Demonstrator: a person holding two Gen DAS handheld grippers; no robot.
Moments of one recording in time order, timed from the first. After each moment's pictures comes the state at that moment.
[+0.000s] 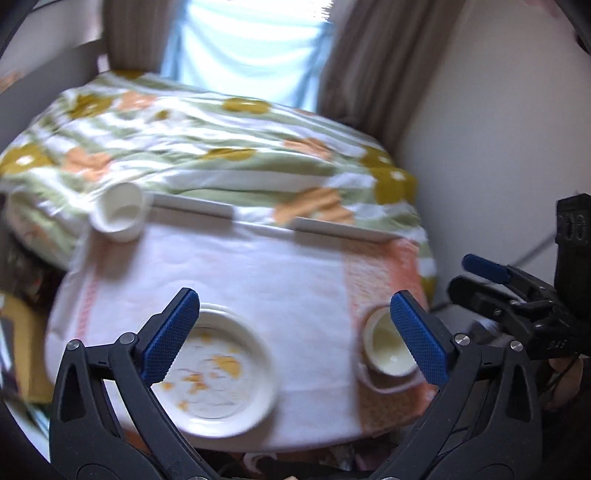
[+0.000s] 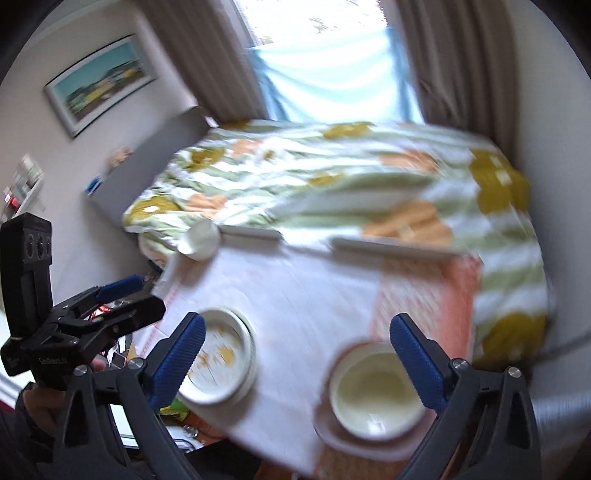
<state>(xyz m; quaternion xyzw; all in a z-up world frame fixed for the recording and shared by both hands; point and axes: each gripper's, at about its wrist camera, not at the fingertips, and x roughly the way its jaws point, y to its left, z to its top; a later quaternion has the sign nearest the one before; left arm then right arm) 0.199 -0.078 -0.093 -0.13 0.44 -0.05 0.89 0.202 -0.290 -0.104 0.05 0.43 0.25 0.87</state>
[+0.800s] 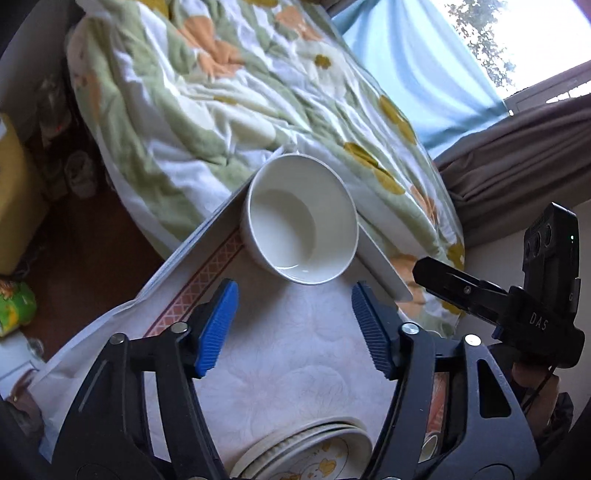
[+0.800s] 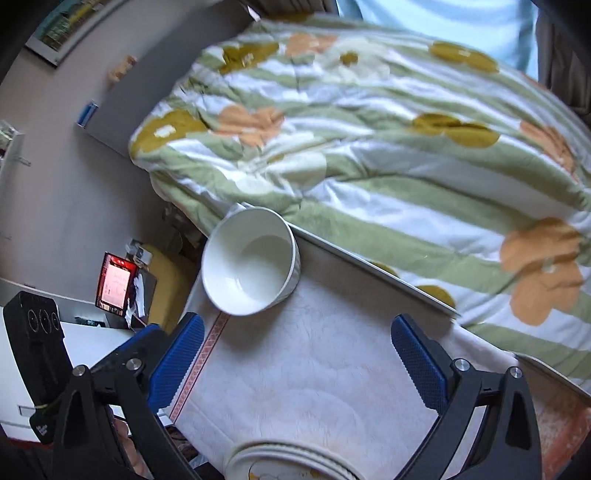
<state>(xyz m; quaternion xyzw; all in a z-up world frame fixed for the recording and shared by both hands) 0.317 0.195 -0.265 -0.40 0.48 0.09 0.78 0.430 0.008 -0.242 -0.01 0.62 0.32 0.72</state>
